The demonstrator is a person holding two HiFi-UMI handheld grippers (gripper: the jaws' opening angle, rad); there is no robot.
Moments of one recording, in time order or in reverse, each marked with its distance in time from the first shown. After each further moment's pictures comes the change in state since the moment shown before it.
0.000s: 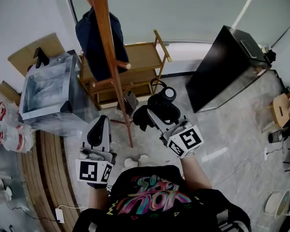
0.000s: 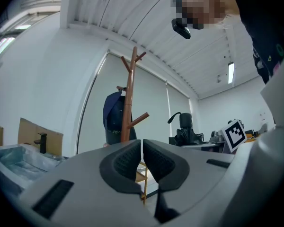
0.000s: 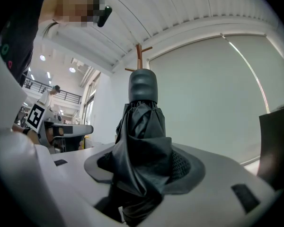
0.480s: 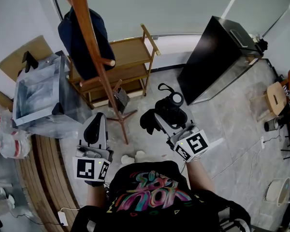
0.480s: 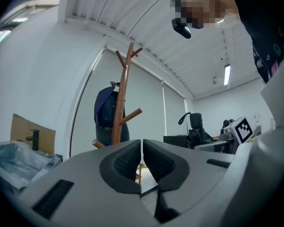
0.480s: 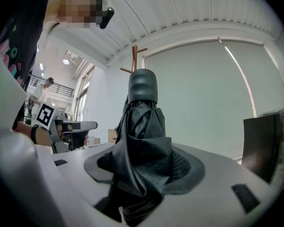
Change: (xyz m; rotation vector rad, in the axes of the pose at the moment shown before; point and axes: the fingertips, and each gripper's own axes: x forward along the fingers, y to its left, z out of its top) left arm 0.015 -0.018 -0.012 -0.009 0.019 -0.065; right arm -0.063 -0.023 -0.010 -0.014 0.067 -0.106
